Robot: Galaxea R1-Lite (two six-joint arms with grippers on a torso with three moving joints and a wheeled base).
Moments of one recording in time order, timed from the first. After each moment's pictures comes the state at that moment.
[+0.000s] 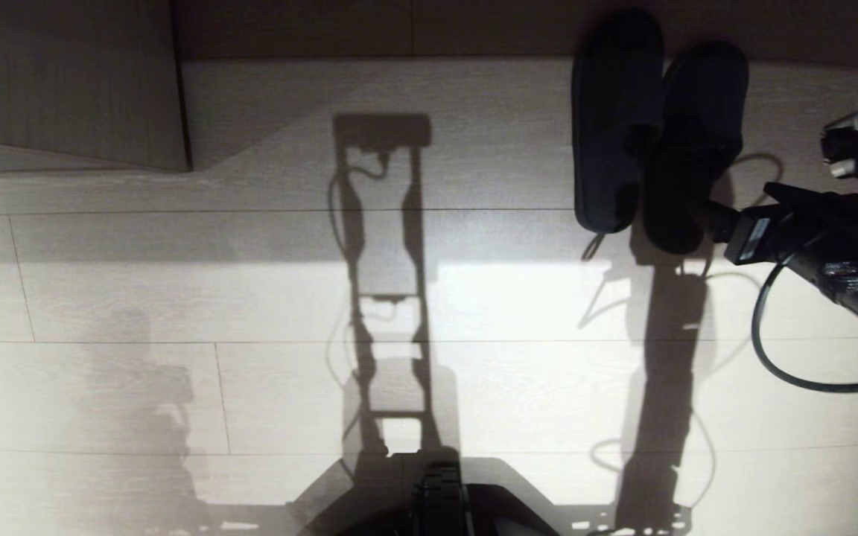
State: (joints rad) left arm 0.00 0.00 0.00 0.00 0.00 -0.01; right arm 0.10 1.45 -0.72 -0.85 -0.07 -0.12
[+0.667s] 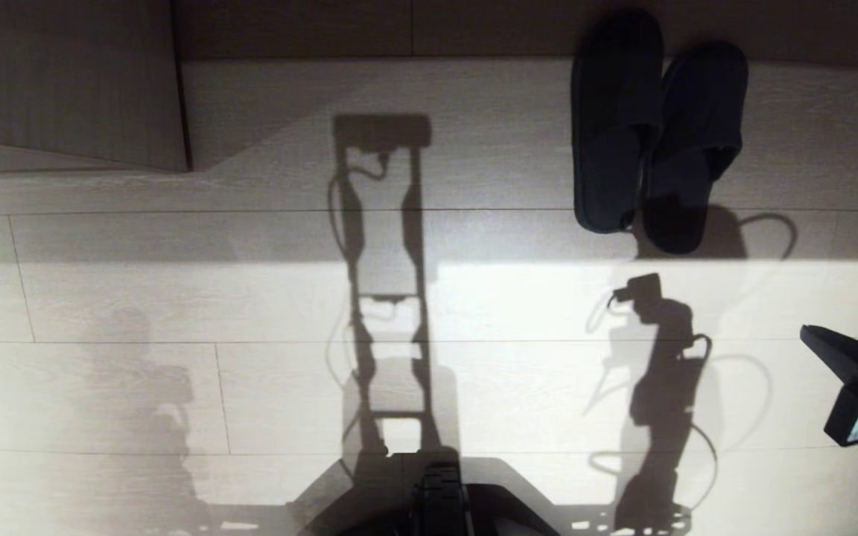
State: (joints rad) left arm 0.00 0.00 0.00 0.00 0.00 -0.01; right arm 0.12 1.02 -0.25 -0.75 -0.12 -0.20
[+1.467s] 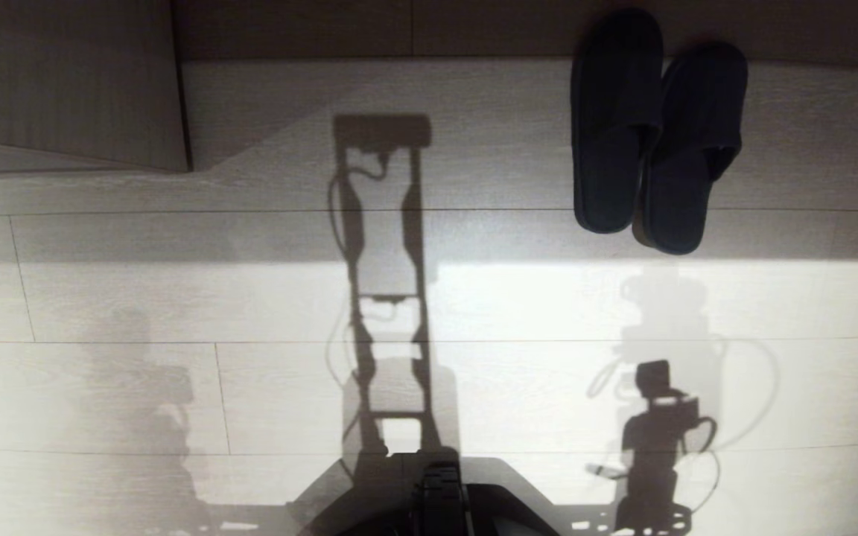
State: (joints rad) left arm 0.00 0.00 0.00 0.00 0.00 -0.01; right arm 0.05 0.37 -0.02 -0.35 -0.10 -0.17
